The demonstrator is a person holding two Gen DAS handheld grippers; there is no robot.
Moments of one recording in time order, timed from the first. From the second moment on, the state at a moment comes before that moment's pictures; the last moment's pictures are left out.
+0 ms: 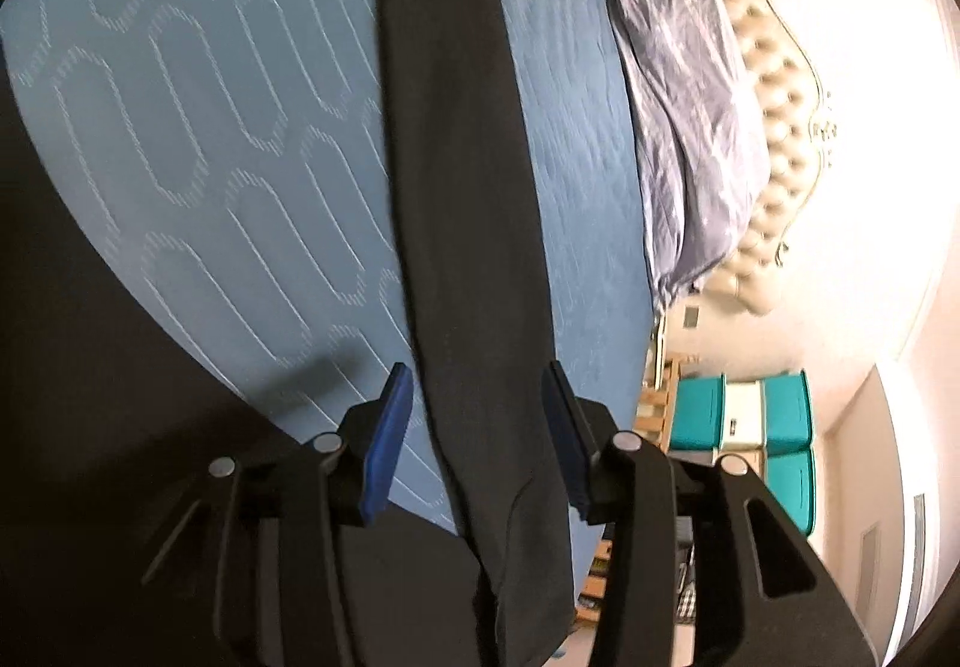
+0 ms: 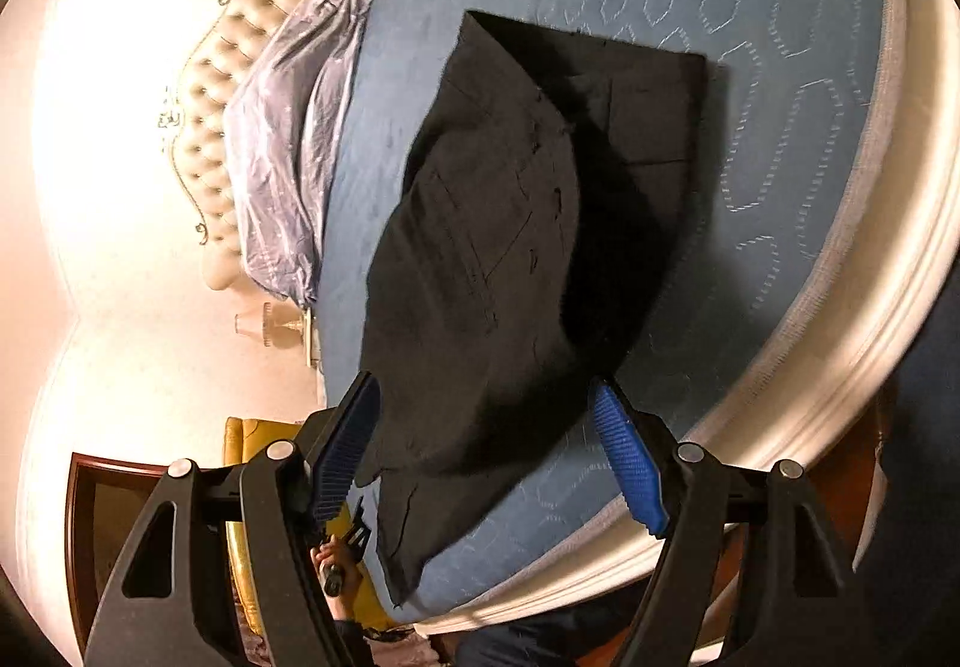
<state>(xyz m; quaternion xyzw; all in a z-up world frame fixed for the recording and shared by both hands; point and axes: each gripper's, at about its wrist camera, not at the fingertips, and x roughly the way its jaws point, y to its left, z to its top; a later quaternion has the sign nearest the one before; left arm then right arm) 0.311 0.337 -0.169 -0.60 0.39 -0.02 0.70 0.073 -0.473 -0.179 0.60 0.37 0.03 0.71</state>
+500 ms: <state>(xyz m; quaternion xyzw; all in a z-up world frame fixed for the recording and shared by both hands) 0.356 0.358 -0.192 -0.59 0.39 0.00 0.70 0.098 -0.484 -0.167 0.59 0.34 0.02 0.73</state>
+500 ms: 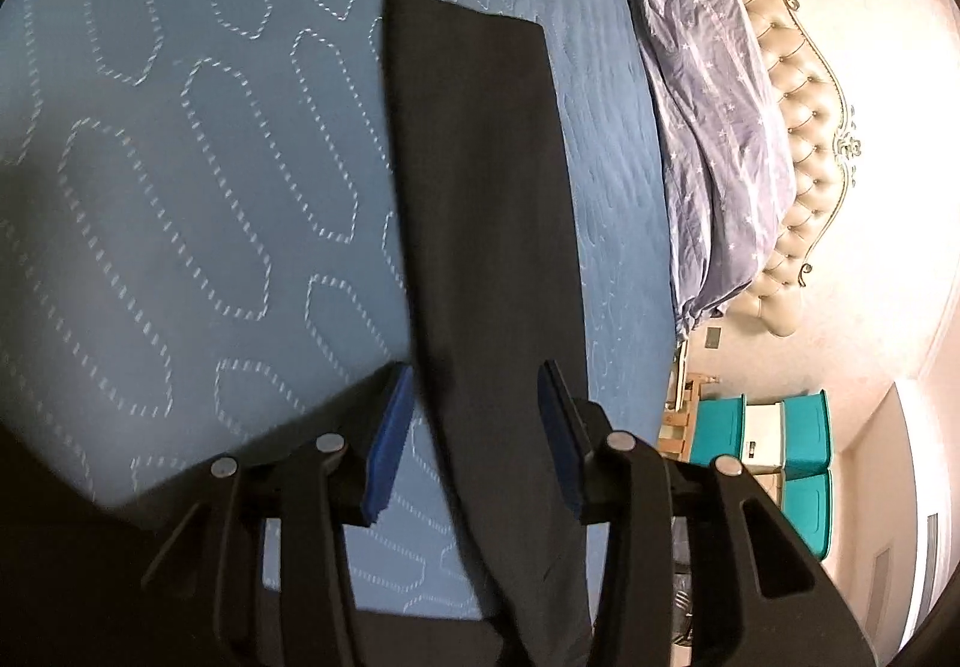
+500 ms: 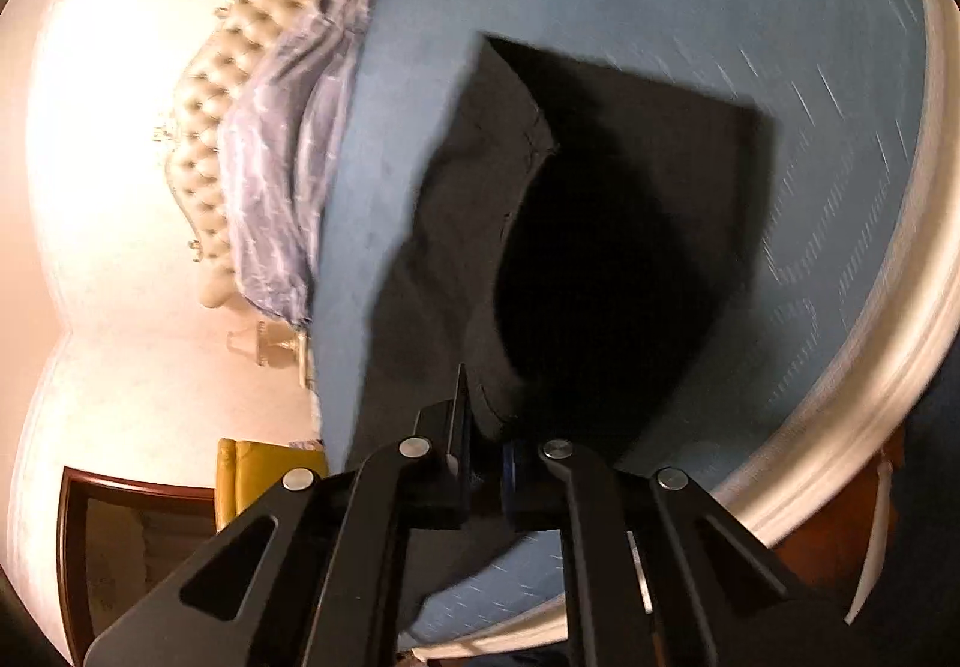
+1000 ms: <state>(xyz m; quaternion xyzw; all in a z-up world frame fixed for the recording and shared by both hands) 0.361 0.372 -0.152 -0.56 0.38 0.02 0.73 0.146 -0.517 -0.104 0.58 0.32 0.06 0.75</state>
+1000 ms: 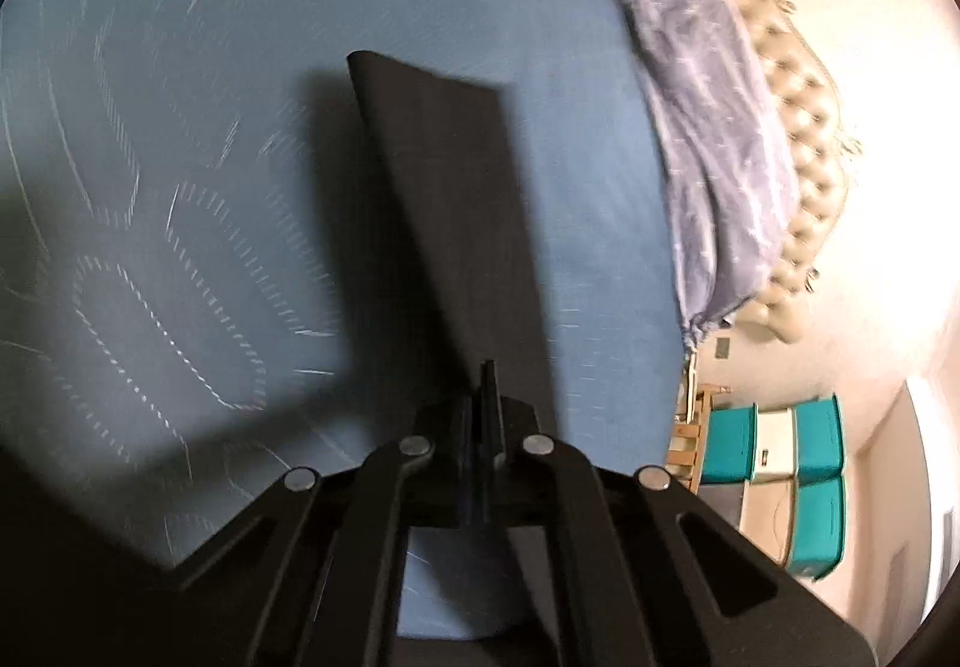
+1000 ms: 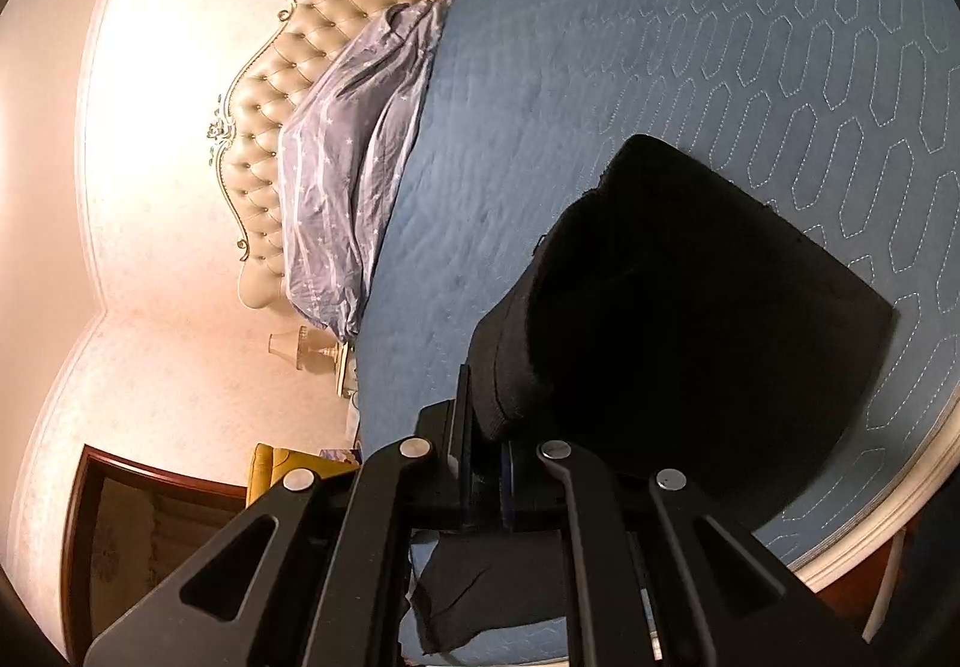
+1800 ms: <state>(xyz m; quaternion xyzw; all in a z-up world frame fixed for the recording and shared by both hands) 0.076 0.351 -0.198 -0.62 0.31 0.03 0.72 0.114 -0.588 -0.212 0.57 0.40 0.08 0.71</state>
